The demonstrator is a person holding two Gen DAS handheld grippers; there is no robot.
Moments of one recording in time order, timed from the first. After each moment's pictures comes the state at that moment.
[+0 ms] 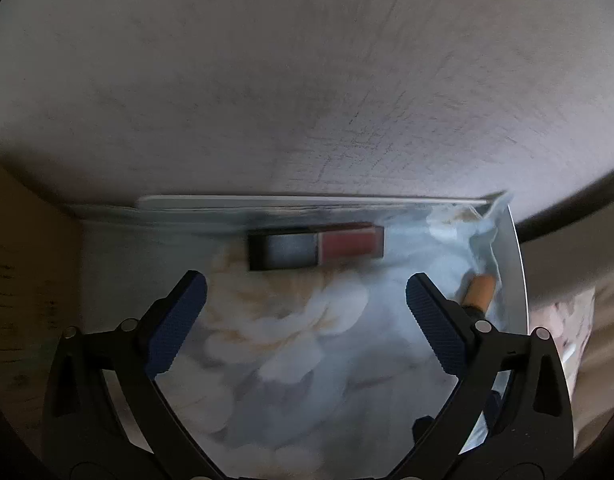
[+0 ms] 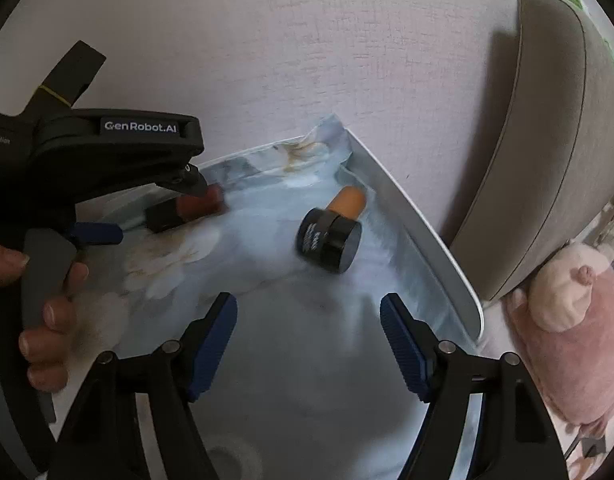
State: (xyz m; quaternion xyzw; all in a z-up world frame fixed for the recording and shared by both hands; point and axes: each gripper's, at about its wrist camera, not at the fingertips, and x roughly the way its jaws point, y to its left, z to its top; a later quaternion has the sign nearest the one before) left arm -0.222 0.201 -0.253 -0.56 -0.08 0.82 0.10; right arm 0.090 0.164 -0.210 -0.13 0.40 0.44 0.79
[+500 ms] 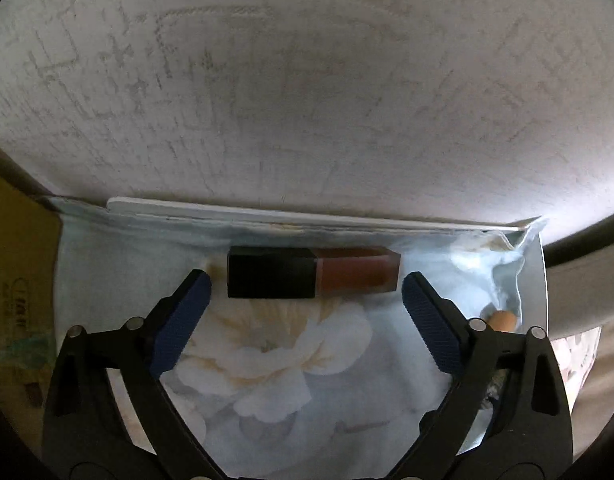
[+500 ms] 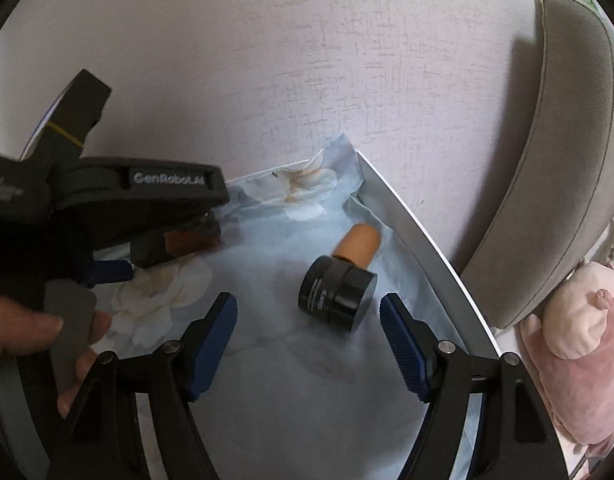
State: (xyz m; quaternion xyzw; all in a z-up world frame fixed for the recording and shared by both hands) left arm -0.227 0.213 -0.269 -0.56 -0.08 0.82 0.06; right arm 0.114 0.185 -0.214 -0.11 0.39 0.45 0.80
